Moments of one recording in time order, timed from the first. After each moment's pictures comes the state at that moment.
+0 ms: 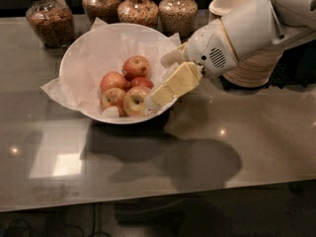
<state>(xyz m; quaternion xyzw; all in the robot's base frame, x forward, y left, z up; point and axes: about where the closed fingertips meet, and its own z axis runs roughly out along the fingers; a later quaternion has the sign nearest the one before) 0.479 -0.012 0.957 -0.54 0.71 0.33 0.31</state>
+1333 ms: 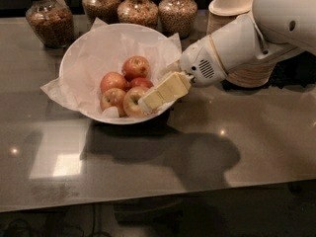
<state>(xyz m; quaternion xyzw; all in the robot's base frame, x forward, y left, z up) 0.493 -0.007 0.924 -0.50 0.74 0.34 0.30</state>
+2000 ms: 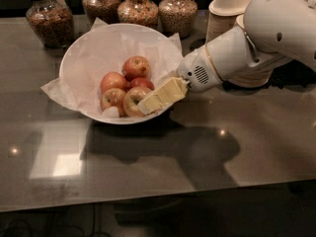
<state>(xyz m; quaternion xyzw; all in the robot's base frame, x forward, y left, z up) 0.507 -0.009 0.895 -0.46 0.77 0.34 0.28</state>
